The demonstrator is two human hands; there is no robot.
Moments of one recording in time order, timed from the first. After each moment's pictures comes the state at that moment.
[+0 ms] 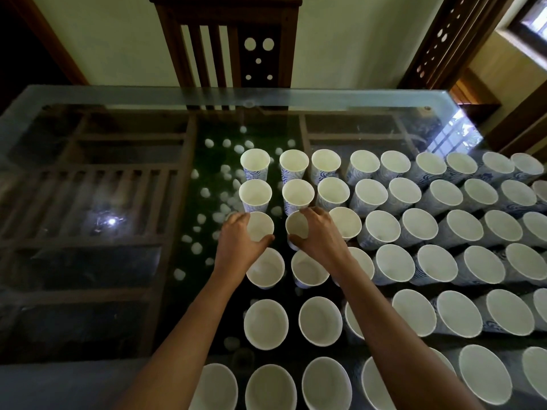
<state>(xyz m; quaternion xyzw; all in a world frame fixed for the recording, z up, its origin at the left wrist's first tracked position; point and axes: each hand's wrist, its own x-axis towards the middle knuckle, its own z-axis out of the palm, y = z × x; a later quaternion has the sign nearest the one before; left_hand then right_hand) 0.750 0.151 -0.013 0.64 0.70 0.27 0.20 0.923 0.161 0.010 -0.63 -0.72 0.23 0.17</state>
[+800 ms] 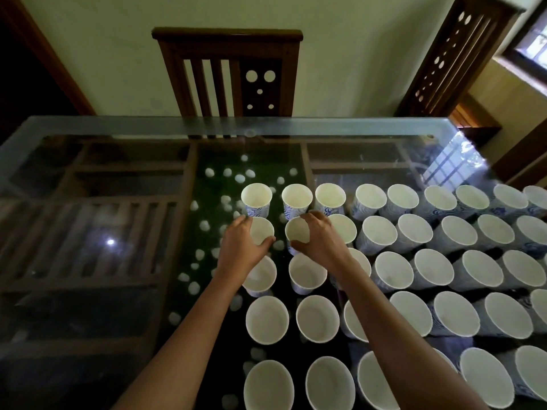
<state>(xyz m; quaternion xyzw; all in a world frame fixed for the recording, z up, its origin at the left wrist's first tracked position) 0.746 0.231 -0.012 0.64 0.69 0.25 0.20 0.923 0.239 0.013 -0.63 -0.73 0.22 0.16</state>
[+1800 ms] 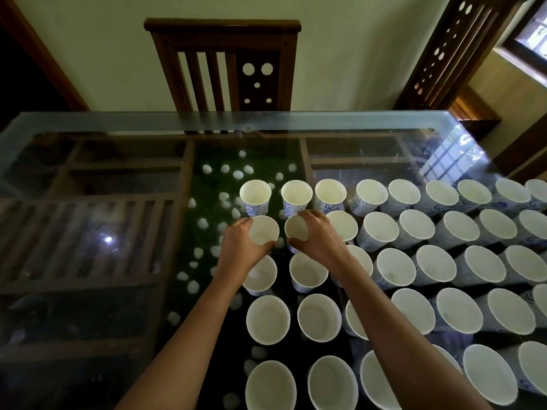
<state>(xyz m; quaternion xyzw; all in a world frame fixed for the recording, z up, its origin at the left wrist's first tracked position) 0.747 0.232 -0.015 0.65 0.66 0.30 0.22 0.921 0.244 0.007 -0.63 -0.73 0.24 0.15</state>
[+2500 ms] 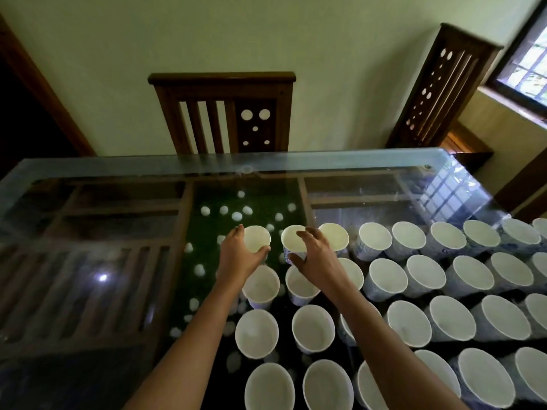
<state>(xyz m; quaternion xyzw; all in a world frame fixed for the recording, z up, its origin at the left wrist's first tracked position) 0.747 0.306 -0.001 0.59 0.71 0.28 0.25 0.916 0.290 0.016 -0.63 -0.71 0.23 0.20</state>
